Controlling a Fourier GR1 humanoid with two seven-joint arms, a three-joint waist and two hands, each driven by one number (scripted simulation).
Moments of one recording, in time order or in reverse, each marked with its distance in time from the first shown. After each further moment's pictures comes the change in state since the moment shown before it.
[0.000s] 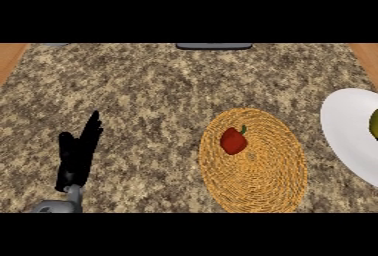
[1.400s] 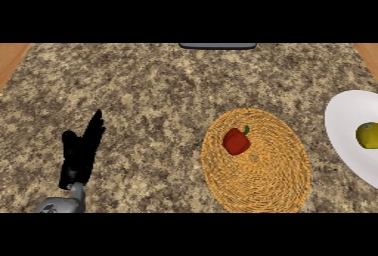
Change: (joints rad) left arm -0.014 -0.038 0.035 0.024 -0.035 -0.040 -0.013; right arm -0.347 -0.182 0.018 1.020 0.090 0.205 -0.532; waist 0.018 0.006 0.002
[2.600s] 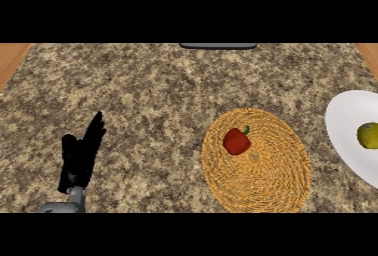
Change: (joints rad) left arm 0.027 -0.012 -0.005 -0.040 -0.018 -0.008 0.012; right arm 0.004 -0.060 -0.244 0.229 -0.376 0.248 -0.184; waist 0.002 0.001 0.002
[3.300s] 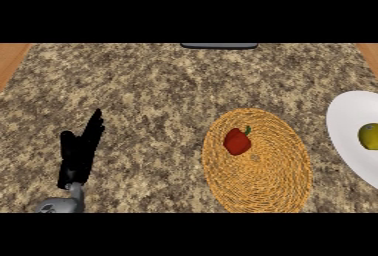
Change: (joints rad) left arm -0.026 -0.002 0.029 0.028 0.001 -0.024 -0.014; right arm 0.011 -0.003 0.051 0.094 0.022 -0.120 -0.086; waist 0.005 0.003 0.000
